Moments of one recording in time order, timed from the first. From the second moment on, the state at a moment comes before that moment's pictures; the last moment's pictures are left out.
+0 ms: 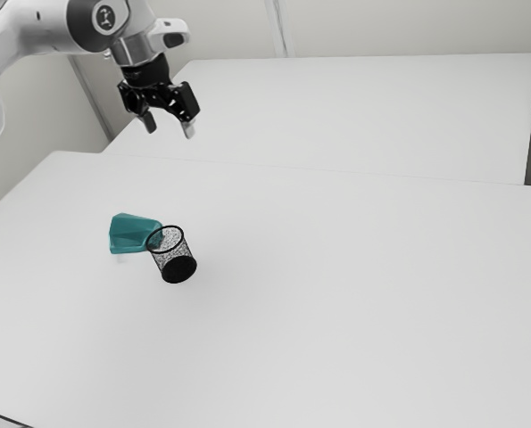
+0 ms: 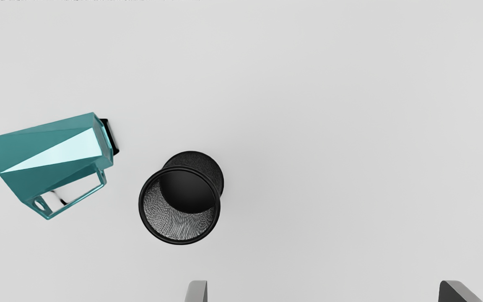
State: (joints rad) arm 0.04 0.14 -0.10 -1.40 0.02 1.55 0.06
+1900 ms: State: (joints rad) arm 0.68 0.67 -0.05 -1.35 -0.59 1.70 0.74
